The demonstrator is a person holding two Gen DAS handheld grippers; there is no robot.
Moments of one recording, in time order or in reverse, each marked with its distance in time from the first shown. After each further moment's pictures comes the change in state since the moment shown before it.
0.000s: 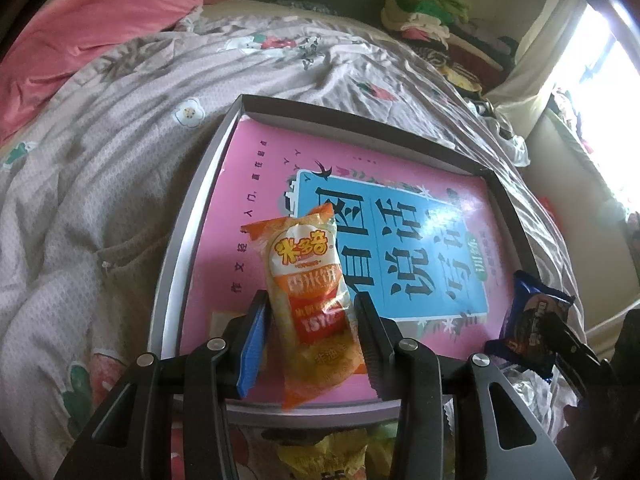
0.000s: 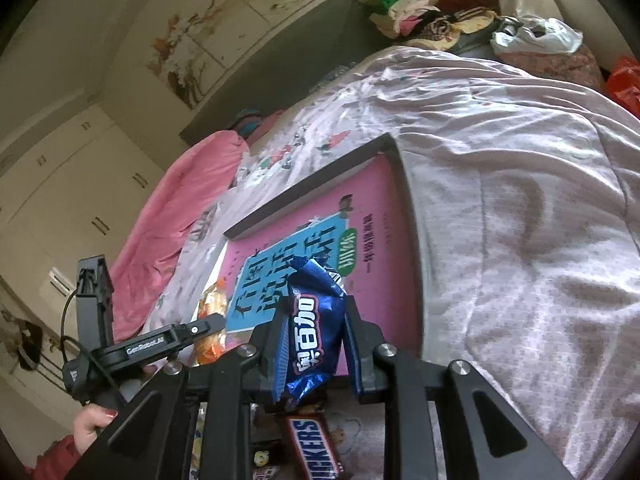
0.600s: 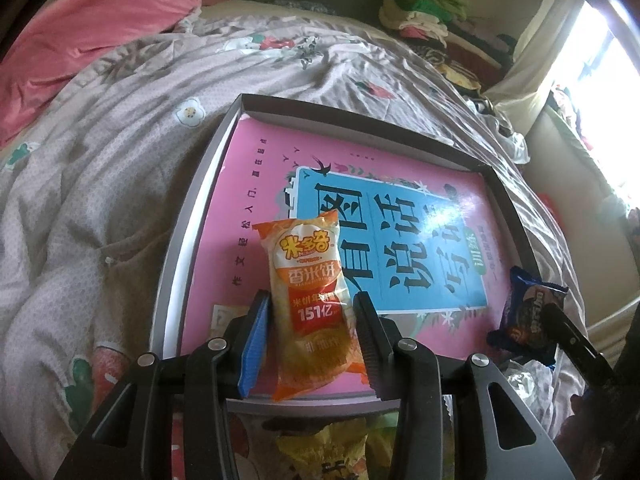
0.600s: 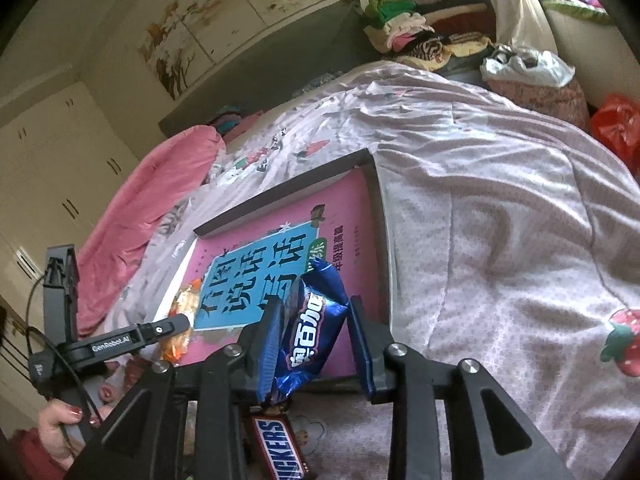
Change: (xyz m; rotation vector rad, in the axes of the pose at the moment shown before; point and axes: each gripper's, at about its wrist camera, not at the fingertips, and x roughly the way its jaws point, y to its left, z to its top) left arm -0.002 -0.002 -0.004 0.010 0.001 0.005; right arm -0.007 0.015 -0.001 -0.126 -0.023 -0.161
